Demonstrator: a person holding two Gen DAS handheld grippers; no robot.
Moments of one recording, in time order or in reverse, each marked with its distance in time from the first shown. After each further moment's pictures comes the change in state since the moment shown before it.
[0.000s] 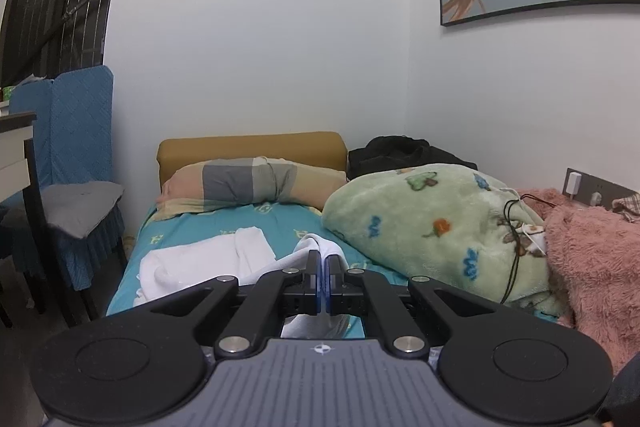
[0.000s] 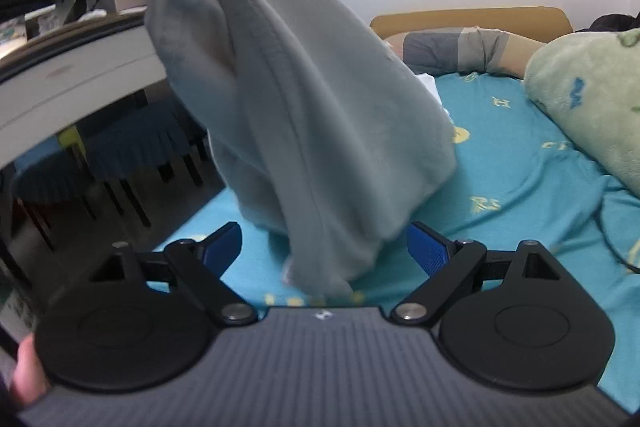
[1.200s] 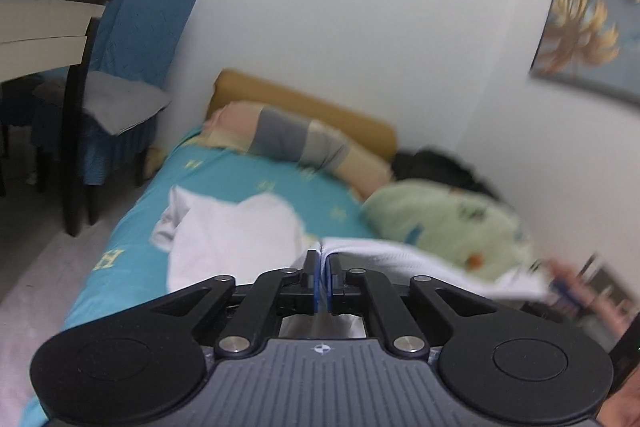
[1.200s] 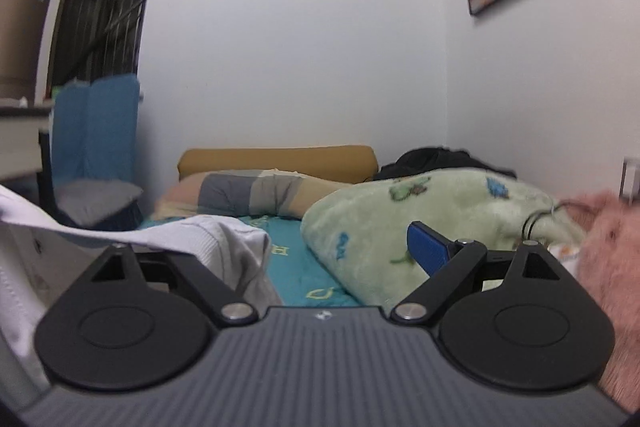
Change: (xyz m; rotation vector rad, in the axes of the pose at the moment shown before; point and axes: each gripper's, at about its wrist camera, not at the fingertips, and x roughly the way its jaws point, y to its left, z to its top) left arm 0.008 0.110 -0.008 -0.355 0.105 0.056; right arm -0.086 -0.074 0.052 -0.101 -0.397 -0.574
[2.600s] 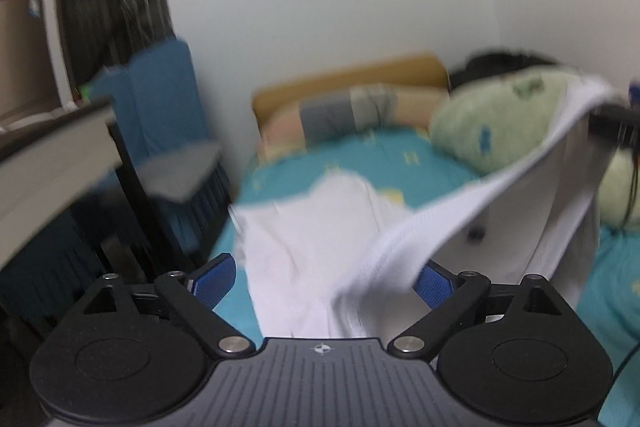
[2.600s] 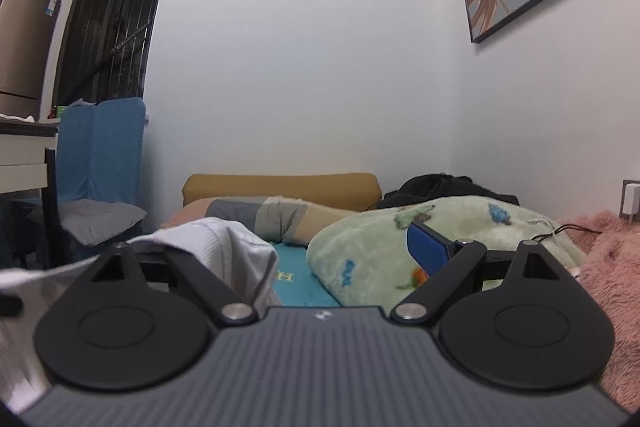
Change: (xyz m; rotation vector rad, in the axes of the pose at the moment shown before) left arm 0.029 -0.114 -0.068 0.462 0.072 0.357; right arm -0.032 0.008 0.010 0.035 -0.090 0.008
